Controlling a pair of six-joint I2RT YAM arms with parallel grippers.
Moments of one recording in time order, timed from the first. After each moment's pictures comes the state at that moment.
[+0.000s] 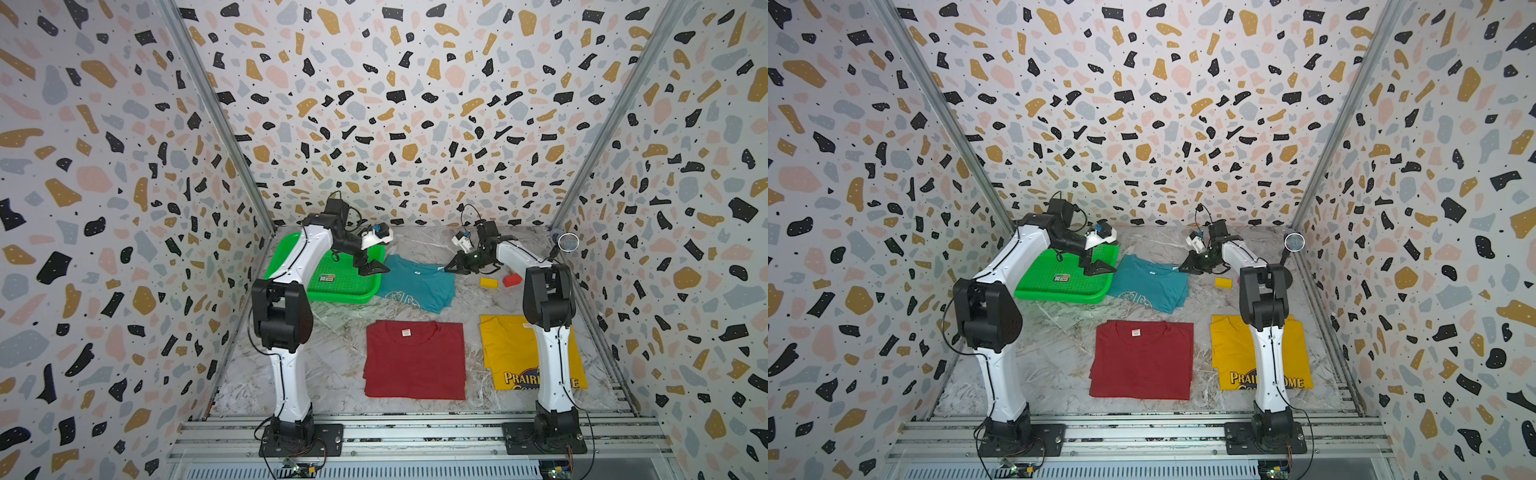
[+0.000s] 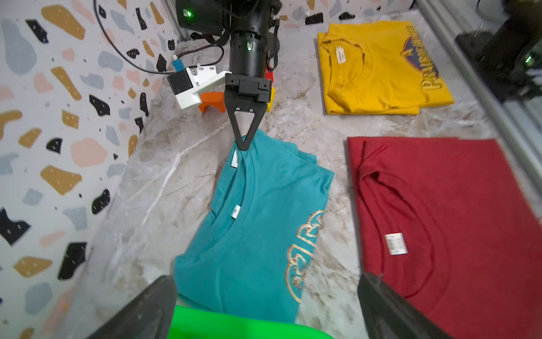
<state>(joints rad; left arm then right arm) -0.20 2.09 1.97 -1.04 0.91 1.31 0.19 2.33 1.88 -0.70 -0.77 0.06</state>
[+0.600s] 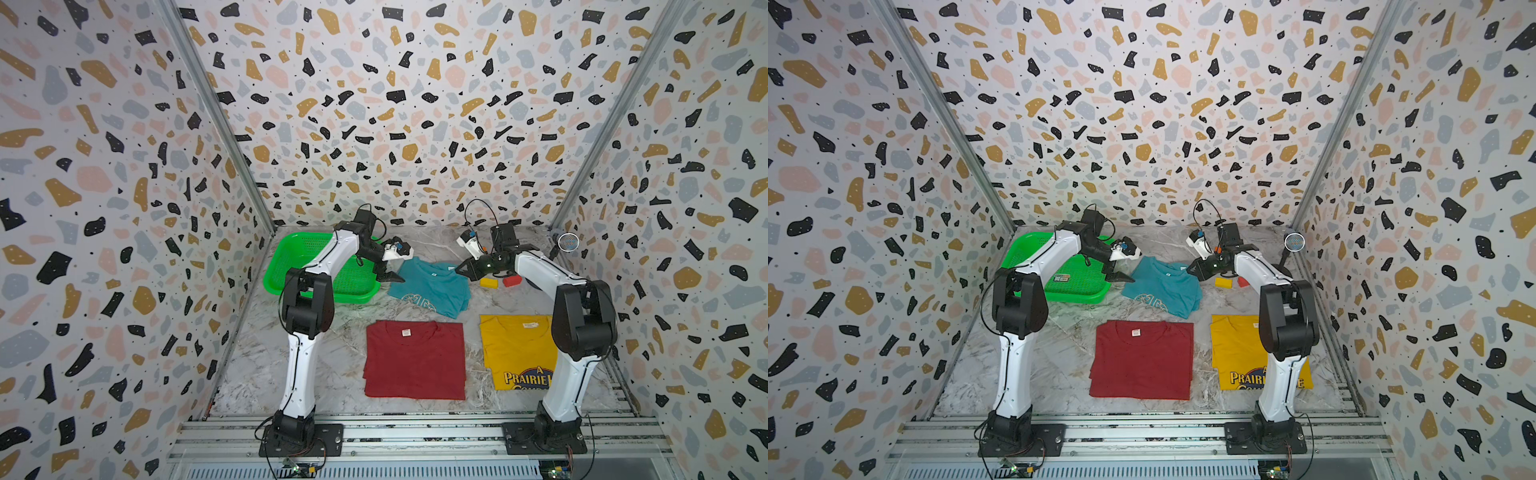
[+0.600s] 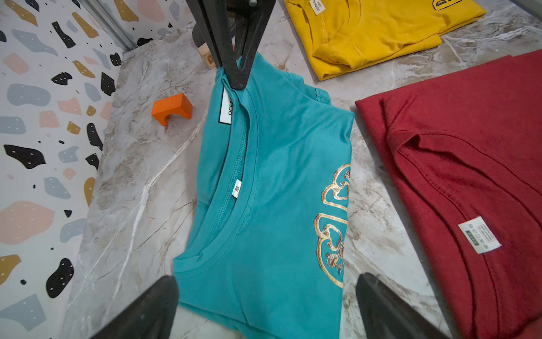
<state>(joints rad) -0.29 2.28 2.05 -0.98 0.89 1.49 0.19 1.93 1.48 -0.53 -0.63 -0.33</state>
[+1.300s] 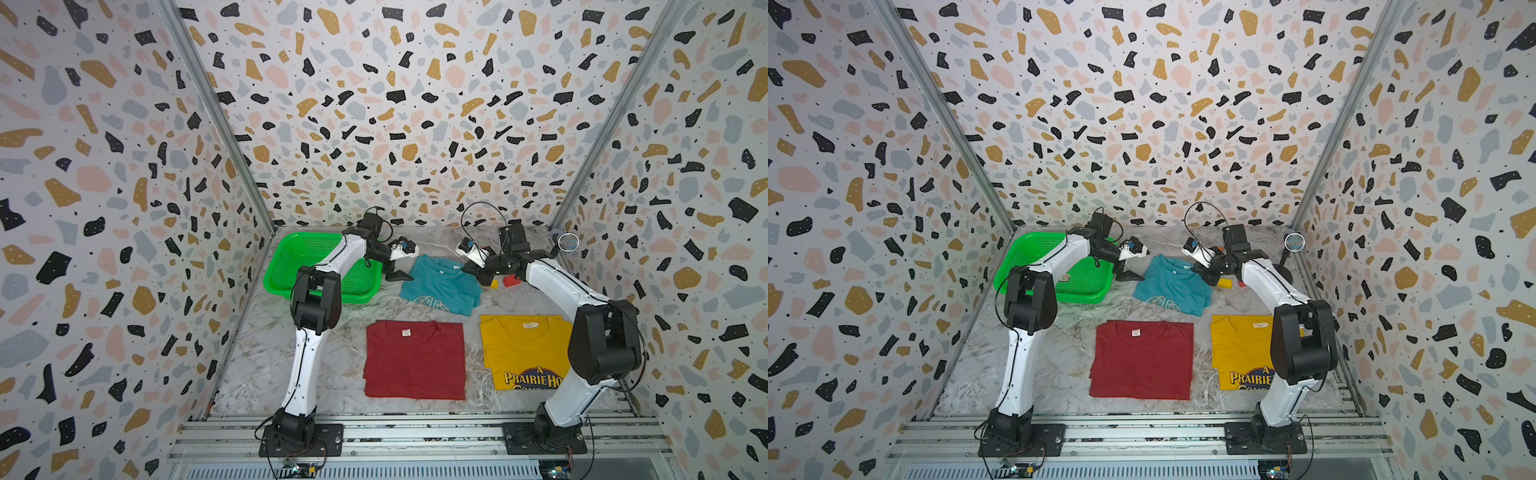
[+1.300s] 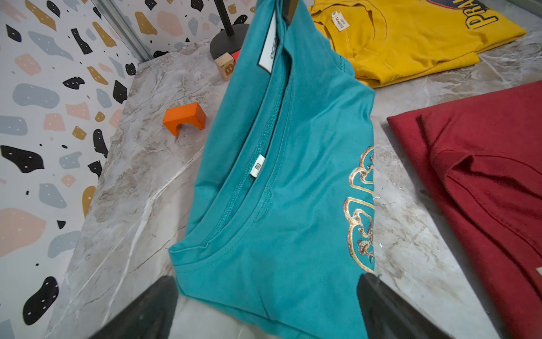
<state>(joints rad) -0.32 2.40 2.10 -0.81 0.96 1.35 0.21 1.72 1.32 -0.48 -0.56 -0.85</state>
